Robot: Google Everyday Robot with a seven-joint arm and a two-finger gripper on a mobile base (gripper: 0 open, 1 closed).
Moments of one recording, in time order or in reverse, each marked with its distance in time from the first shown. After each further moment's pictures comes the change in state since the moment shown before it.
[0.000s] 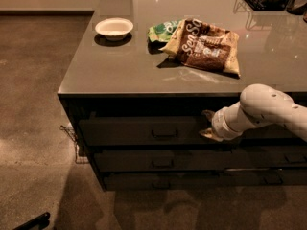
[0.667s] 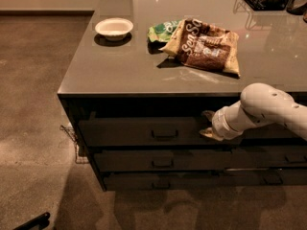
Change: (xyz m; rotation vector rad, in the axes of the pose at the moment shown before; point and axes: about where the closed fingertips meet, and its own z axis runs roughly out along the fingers) arm -0.001 0.000 -0.002 0.000 0.000 0.000
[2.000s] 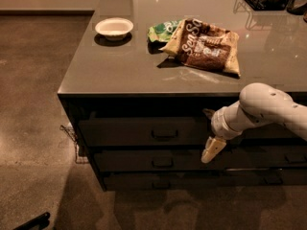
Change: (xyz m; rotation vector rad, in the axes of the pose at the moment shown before) arm -0.001 0.000 -0.002 0.000 0.000 0.000
